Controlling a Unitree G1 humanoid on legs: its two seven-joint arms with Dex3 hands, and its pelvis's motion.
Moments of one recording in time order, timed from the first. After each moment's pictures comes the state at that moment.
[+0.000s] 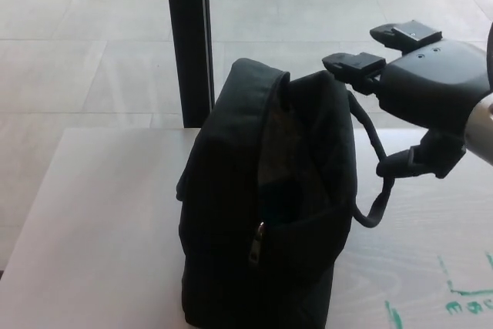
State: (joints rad) left_arm 0.01 0.60 0.40 0.51 -0.30 0.47 -0.58; right_arm -0.79 -0.76 0.42 -0.20 -0.77 0.19 0.65
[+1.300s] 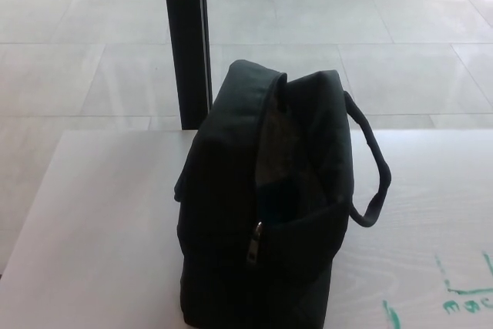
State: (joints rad) left_arm 0.01 0.60 0.40 0.52 -0.30 0.47 -0.58; right_arm -0.05 -0.67 -0.58 -0.11 -0.57 0.25 0.61
